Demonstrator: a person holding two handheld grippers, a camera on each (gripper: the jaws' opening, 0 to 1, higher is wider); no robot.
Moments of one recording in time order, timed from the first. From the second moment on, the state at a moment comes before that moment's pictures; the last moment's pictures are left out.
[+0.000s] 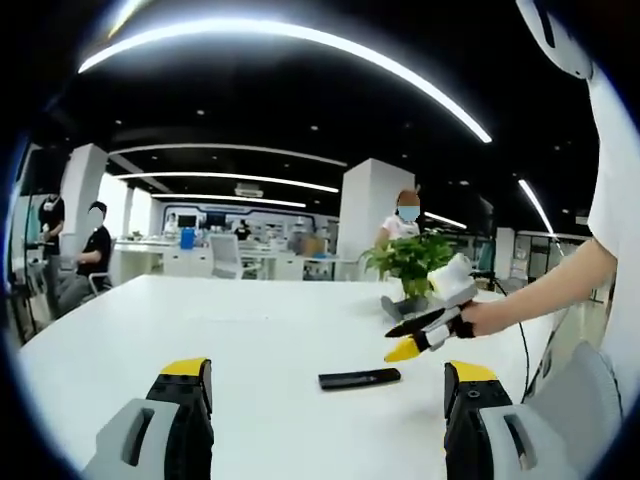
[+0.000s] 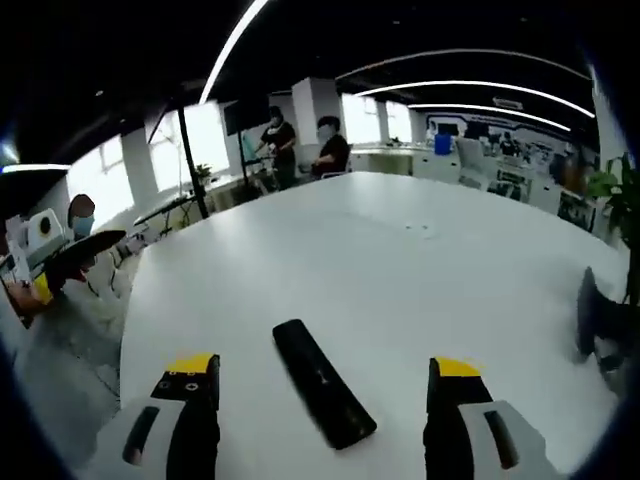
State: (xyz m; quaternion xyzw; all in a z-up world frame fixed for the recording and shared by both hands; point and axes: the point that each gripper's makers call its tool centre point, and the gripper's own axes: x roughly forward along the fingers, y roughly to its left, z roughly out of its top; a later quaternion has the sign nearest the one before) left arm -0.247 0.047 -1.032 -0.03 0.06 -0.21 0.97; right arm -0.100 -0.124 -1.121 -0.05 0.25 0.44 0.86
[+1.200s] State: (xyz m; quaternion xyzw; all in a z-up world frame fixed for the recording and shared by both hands) left arm -0.249 0.040 -1.034 -0.04 0.06 -0.23 0.97; right arm -0.243 -0.181 -1.028 0.04 0.11 0.31 0.94
